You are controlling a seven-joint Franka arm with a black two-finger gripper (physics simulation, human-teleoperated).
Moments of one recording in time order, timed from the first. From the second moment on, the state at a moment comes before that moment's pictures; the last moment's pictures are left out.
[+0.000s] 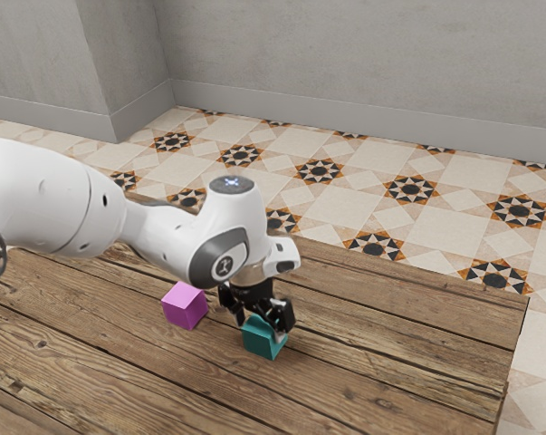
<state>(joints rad) -0.65 0.30 0.35 -2.13 -0.16 2.42 -0.14</state>
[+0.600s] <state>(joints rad) -0.65 0.31 0.35 -2.13 -0.17 2.43 -0.14</state>
